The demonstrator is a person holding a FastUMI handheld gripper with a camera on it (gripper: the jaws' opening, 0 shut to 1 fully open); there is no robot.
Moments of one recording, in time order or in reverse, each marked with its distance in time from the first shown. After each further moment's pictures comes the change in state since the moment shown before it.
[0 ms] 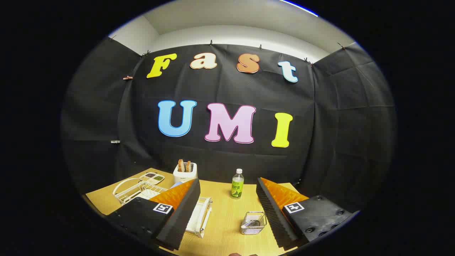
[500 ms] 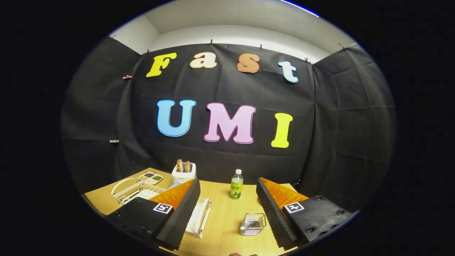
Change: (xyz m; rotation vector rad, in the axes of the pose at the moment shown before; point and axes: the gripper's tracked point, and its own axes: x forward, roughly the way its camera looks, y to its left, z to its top) arm 0.006 -0.004 0.001 -0.009 -0.004 -0.007
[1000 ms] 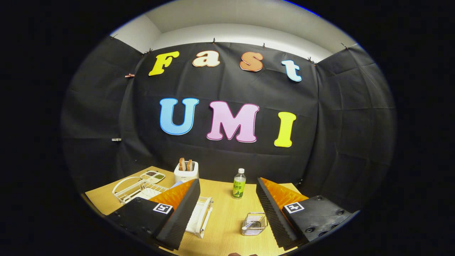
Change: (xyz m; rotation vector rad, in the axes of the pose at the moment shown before) arm 0.007 0.014 -0.002 -0.016 0.022 0.046
